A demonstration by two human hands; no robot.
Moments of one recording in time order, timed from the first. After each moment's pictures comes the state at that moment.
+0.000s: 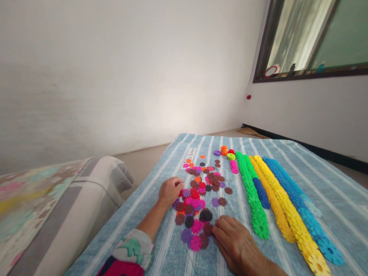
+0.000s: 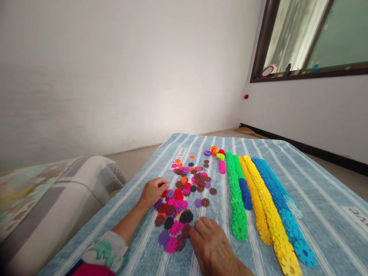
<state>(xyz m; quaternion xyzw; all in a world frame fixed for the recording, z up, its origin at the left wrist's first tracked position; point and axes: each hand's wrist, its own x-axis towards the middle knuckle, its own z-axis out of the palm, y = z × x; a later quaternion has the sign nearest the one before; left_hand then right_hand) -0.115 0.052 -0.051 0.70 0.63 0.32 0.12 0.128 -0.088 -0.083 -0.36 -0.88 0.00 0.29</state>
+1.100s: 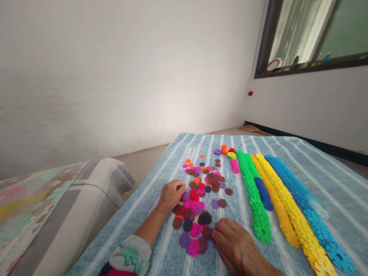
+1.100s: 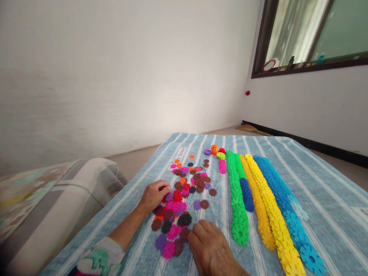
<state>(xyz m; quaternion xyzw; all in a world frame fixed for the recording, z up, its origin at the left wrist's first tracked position) -0.106 0.047 -0.052 0.72 0.59 0.32 0.14 0.130 -0.084 -0.085 -0.35 -0.88 0.01 0.32</state>
